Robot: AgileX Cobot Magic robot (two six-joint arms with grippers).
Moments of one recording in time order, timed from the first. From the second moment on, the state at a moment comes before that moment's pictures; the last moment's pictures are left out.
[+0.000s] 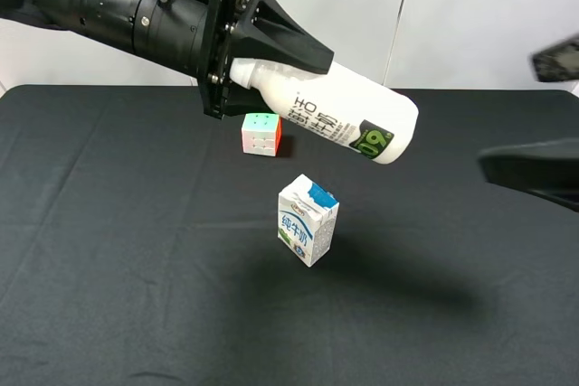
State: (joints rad) left arm -0.43 1.72 -1.10 -1.43 1.06 0.71; right arm 0.62 0.73 -0.79 0.21 0.78 -0.50
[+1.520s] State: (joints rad) left arm -0.43 1.72 -1.10 -1.43 1.06 0.71; right arm 0.78 1.22 -1.01 0.12 0.73 -0.46
